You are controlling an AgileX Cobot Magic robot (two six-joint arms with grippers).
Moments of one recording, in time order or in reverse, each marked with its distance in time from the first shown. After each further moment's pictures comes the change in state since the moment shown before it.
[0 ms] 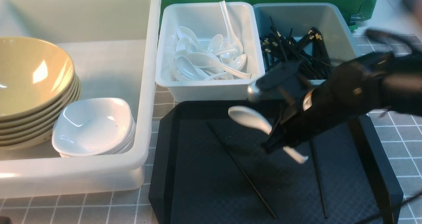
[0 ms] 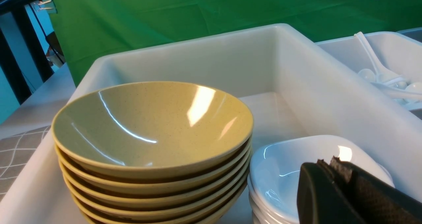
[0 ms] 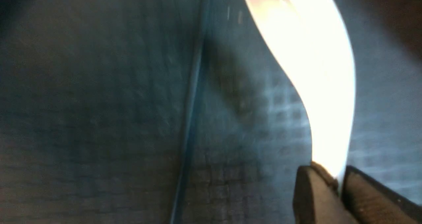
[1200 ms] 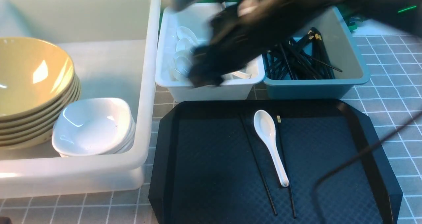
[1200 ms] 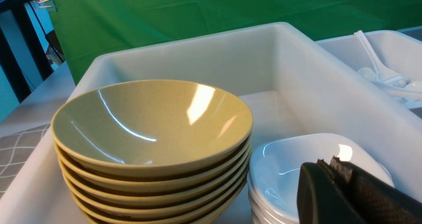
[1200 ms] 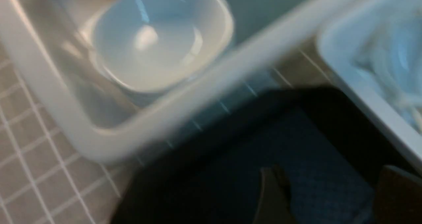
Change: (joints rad) right arm 0.074 0.081 -0.518 0.140 0.367 -0.120; left arm 0.000 0.000 0.000 -0.001 0.005 0.000
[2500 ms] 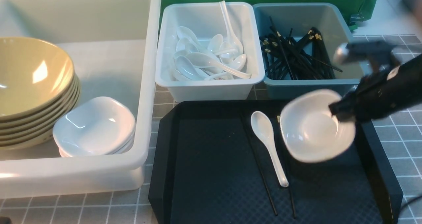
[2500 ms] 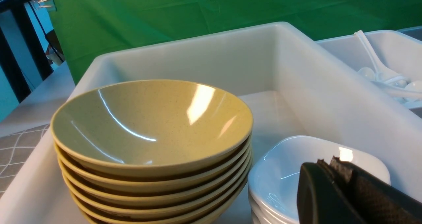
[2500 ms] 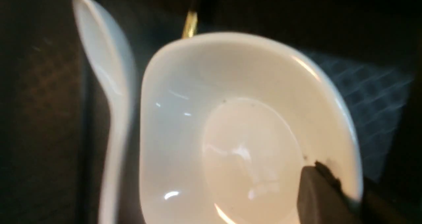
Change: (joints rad) right arm -0.425 -0.190 0.575 0.020 -0.301 0.063; left arm 0.000 0.000 0.000 -0.001 0.000 0.000
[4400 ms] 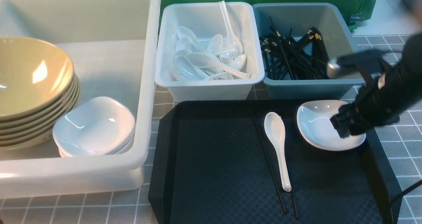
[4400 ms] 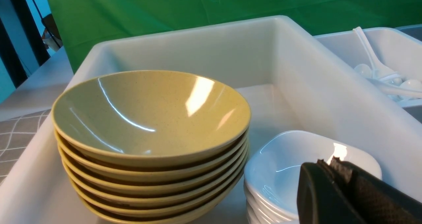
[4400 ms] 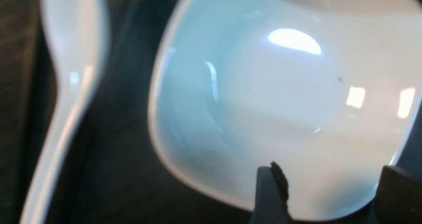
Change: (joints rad) right arm -0.010 0.136 -0.001 -0.236 0.040 0.173; left arm 0.000 0.000 -0.048 -0.003 0.082 -0.028
